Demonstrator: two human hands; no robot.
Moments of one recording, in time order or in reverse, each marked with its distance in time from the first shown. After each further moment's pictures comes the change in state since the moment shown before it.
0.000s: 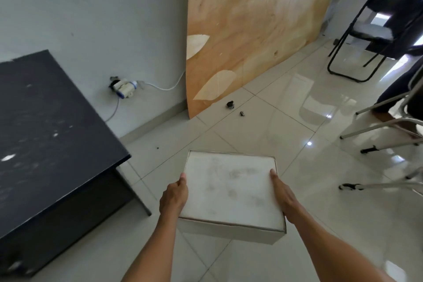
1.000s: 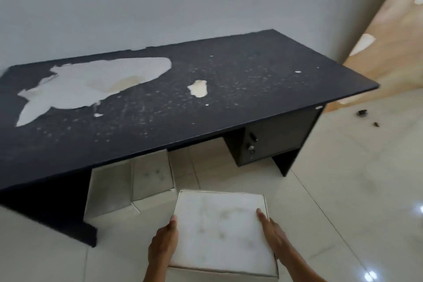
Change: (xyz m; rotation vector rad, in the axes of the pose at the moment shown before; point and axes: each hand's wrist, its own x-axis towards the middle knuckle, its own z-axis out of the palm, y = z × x) left_hand -0.181 -0.659 -0.316 -0.131 0.238 -0.474; right_hand -0.401 0.241 0.526 -0.382 -0.384 -0.118
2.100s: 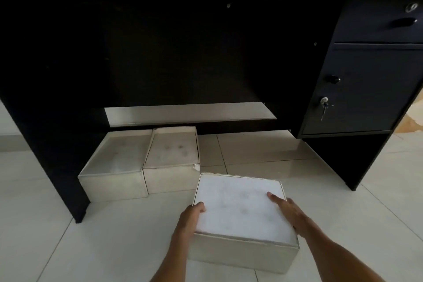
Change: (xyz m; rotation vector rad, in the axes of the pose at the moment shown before) left_hand 0.257 -0.112 0.176 -0.610 -0.112 0.126; right_hand 0.322 0.108 0.150 -0.009 -0.020 -0.242
